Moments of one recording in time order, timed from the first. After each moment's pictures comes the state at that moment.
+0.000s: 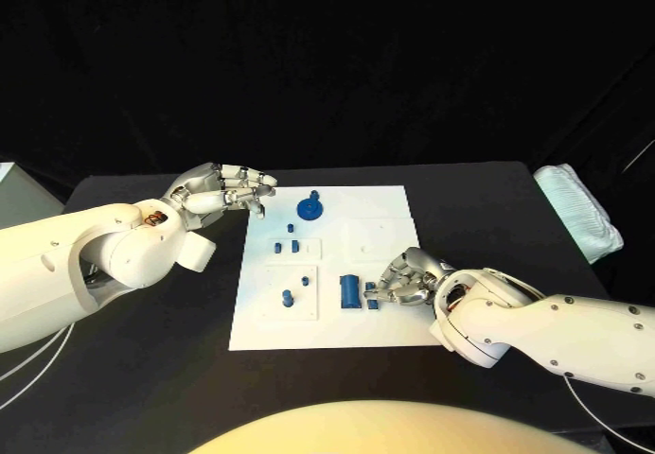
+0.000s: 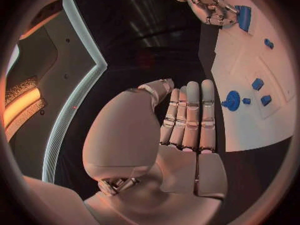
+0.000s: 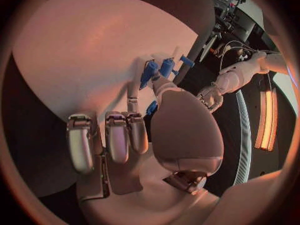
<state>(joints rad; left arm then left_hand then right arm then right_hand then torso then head) 1.19 -0.99 -0.04 1.59 -0.16 -0.10 0.26 1.44 -0.19 0.52 0.12 0.23 0.87 0.19 0.34 0.33 0.86 0.13 0.62 0.19 0.92 0.06 1.09 0.41 0.18 0.82 0.16 0.89 0.72 1.04 -0.88 -0.18 1.77 -1.13 -0.56 -0.49 1.23 -0.21 0.18 0.28 0.08 1.07 0.06 0.37 0.44 1.47 0.00 1.54 1.31 1.47 -0.07 1.56 1.31 0.01 1.47 0.04 1.57 1.31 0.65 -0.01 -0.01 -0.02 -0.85</state>
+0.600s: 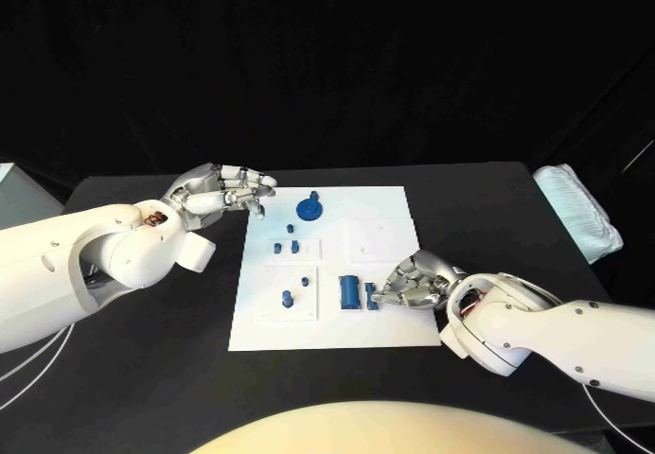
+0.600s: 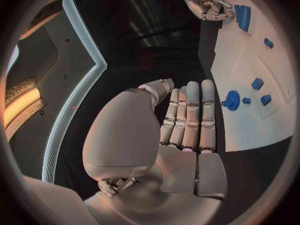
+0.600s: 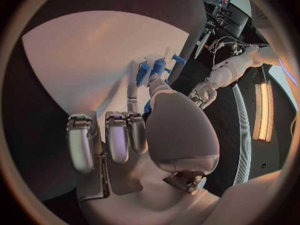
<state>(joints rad) 1.19 -0.99 -0.04 1.59 -0.16 -0.10 0.25 1.44 -0.19 0.52 0.12 0.23 0.87 0.19 0.34 0.33 0.86 0.13 0.62 0.19 0.92 0.06 1.09 0.41 0.18 0.82 0.16 0.89 0.72 1.04 -0.96 -0.18 1.83 -1.07 -0.56 -0.43 1.28 -0.17 0.08 0.27 0.08 1.07 0.06 0.38 0.45 1.47 0.00 1.54 1.31 1.47 -0.07 1.56 1.31 0.01 1.47 0.04 1.57 1.31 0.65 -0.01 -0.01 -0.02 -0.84</state>
